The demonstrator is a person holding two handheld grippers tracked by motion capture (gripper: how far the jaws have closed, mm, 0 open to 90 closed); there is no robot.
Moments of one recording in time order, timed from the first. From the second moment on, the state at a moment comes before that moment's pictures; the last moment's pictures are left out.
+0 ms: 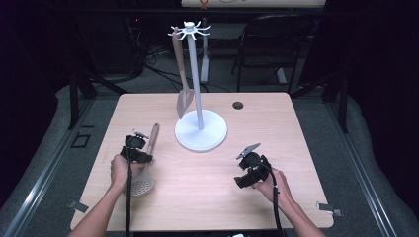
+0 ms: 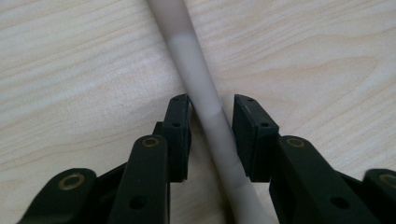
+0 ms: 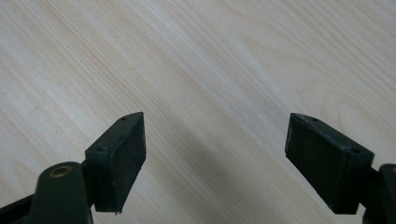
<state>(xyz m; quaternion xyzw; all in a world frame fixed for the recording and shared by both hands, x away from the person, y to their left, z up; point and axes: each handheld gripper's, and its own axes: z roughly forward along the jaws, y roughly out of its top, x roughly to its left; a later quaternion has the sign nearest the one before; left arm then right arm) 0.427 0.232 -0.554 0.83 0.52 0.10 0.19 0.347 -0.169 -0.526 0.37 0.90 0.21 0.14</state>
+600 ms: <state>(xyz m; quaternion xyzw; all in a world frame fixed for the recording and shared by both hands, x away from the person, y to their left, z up) 0.419 0.246 -0.552 0.83 0.52 0.09 0.18 0.347 -0.168 -0.526 0.36 0.90 0.20 0.13</state>
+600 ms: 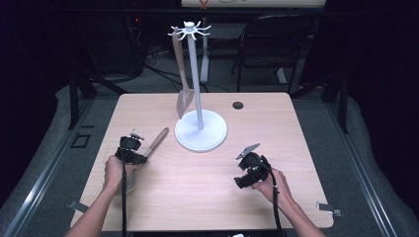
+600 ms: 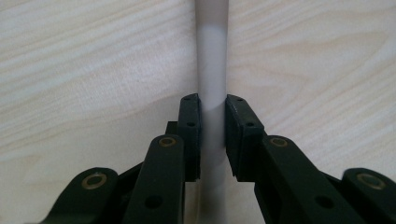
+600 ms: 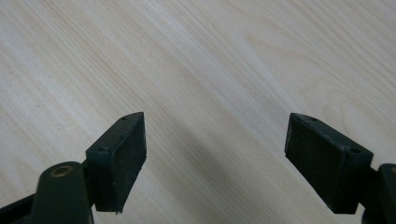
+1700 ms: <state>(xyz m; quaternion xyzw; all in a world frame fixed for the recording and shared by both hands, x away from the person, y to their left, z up) 0.449 0.227 -0.552 0.83 0.52 0.09 0.16 0.348 -0.168 -0.529 0.36 0.90 0.20 0.13</state>
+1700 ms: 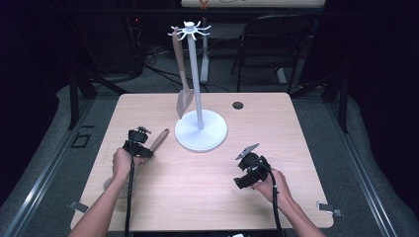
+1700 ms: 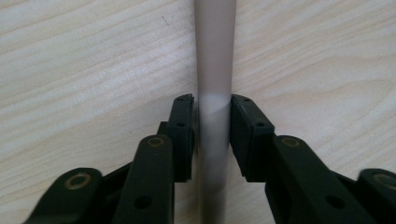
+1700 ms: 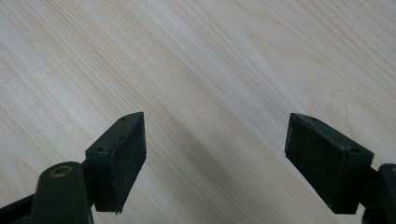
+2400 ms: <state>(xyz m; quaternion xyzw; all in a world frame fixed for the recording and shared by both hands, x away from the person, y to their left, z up) 0.430 0.242 -0.535 0.81 0.53 0.11 0.24 0.348 -0.170 -0.527 0.37 0.90 0.20 0.13</state>
